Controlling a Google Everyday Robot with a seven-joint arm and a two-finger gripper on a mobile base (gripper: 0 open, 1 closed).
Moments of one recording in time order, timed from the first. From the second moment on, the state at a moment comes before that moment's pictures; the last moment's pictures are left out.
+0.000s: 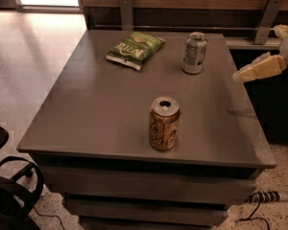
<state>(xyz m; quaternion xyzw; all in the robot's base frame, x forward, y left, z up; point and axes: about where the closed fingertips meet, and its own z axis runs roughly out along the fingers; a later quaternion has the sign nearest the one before) 0.597 -0.288 0.937 -0.39 0.78 0.05 0.49</state>
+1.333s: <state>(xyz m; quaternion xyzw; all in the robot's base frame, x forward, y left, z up) 0.713 -0.223 0.930 -0.31 0.70 0.22 0.61</state>
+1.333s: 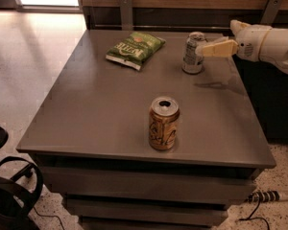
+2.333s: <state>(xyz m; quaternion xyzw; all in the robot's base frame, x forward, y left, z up) 0.722 -0.224 0.914 -0.26 0.70 0.24 0.62</state>
